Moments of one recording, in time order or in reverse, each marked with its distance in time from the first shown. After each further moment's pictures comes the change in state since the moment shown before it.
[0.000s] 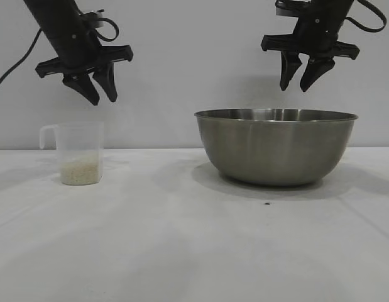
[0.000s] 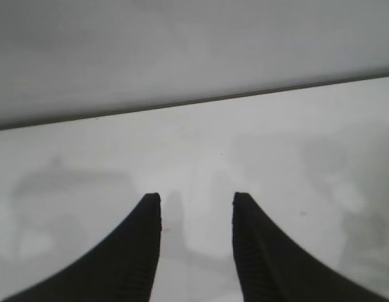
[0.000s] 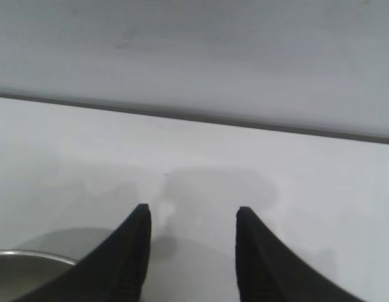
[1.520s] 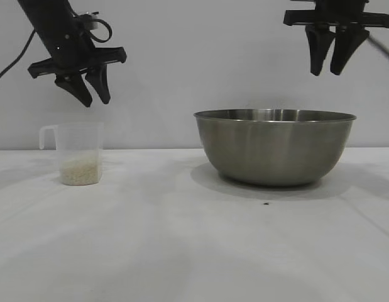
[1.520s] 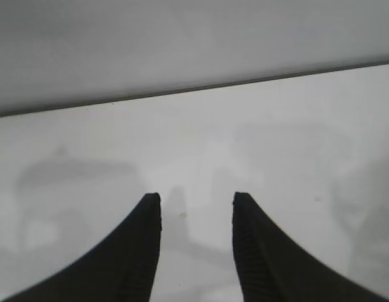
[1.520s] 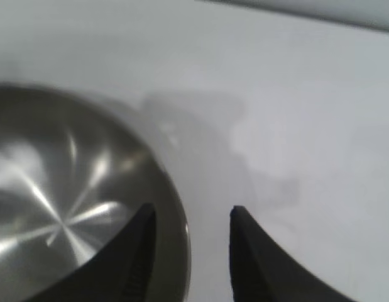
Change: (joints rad) left arm 0.018 -0.037 -0.001 0.004 0.037 0.000; right arm 0.000 -0.118 0.213 -0.125 0.332 -0.010
